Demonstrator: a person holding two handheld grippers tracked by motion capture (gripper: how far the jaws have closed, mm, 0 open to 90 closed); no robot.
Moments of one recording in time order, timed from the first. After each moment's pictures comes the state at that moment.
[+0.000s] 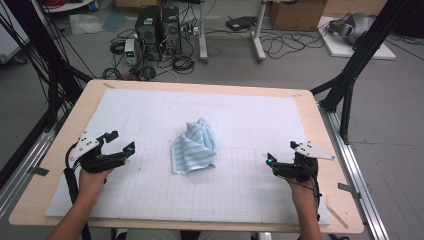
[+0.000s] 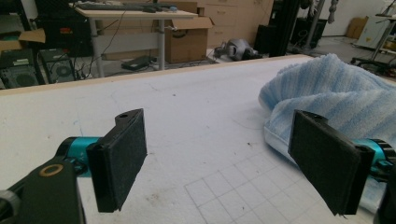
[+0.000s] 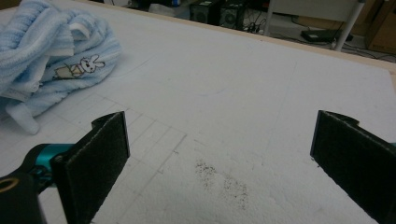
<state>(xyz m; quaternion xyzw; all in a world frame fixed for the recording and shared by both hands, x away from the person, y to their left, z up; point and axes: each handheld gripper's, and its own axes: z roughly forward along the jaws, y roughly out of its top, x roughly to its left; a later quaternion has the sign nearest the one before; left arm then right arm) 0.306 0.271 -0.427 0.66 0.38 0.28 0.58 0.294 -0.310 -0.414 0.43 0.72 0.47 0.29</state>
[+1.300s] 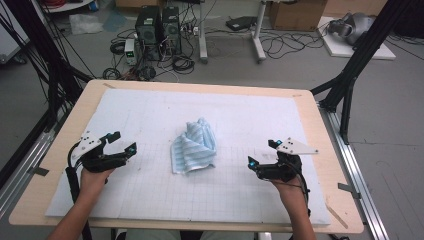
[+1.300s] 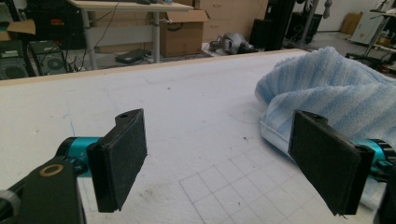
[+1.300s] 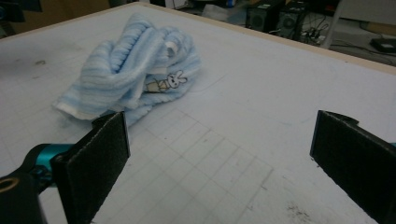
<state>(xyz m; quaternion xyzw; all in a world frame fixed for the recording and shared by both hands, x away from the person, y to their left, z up) 0.310 0.269 -0.430 0.67 0.39 0.27 0.58 0.293 -0.262 -0.395 0.36 0.75 0.50 0.22</state>
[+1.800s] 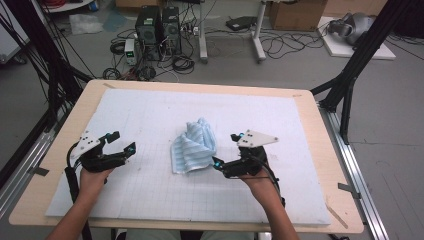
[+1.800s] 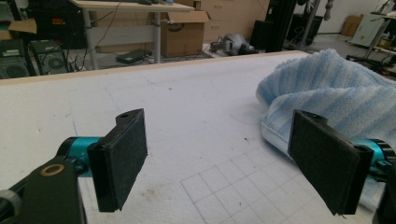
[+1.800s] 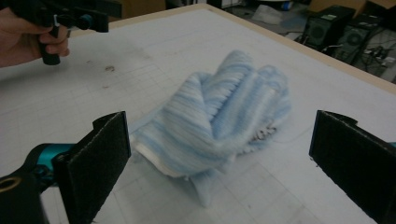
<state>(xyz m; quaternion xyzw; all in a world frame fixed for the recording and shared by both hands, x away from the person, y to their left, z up) 0.310 0.271 -0.429 0.67 0.39 0.26 0.58 0.304 -0.170 -0.371 0.27 0.80 0.51 0.17</state>
